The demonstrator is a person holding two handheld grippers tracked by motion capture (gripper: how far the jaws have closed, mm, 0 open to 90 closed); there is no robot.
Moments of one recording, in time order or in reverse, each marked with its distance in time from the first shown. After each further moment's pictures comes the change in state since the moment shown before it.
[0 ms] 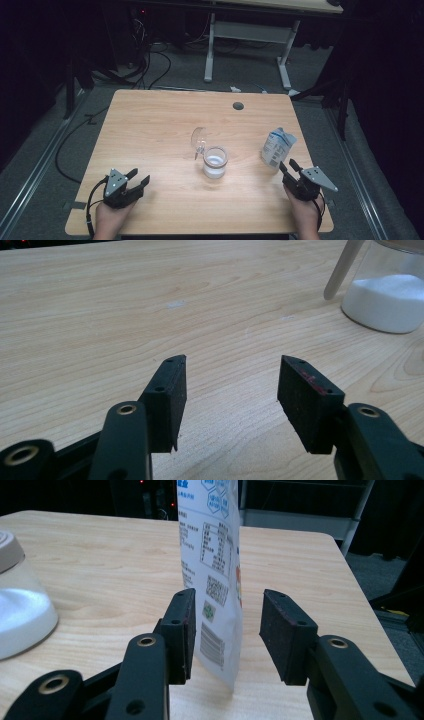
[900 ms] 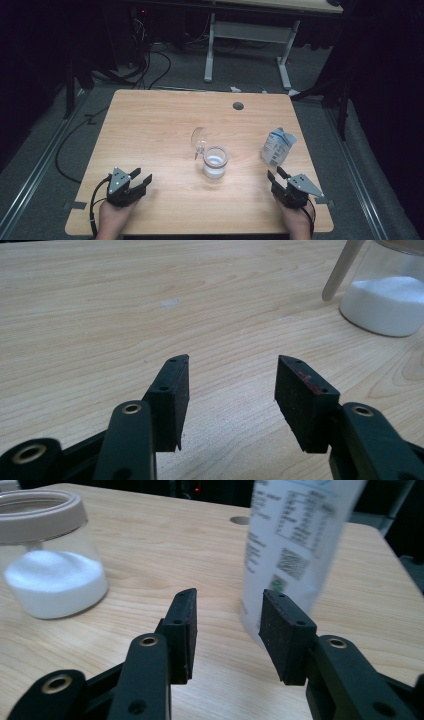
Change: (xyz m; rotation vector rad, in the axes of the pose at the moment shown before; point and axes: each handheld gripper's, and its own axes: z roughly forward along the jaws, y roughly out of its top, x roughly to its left) left arm -0.004 0.001 0.006 0.004 -0.003 -0.015; right arm 0.034 -0.012 -0.004 0.044 0.079 -0.069
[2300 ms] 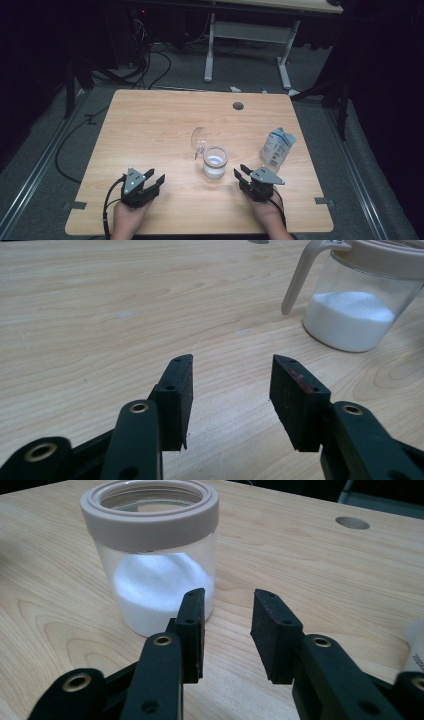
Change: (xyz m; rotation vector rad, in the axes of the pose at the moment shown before) left arm -0.041 0.016 0.015 0.011 -0.014 -0.004; right arm 0.071 0.015 0.052 0.054 0.205 -0.079
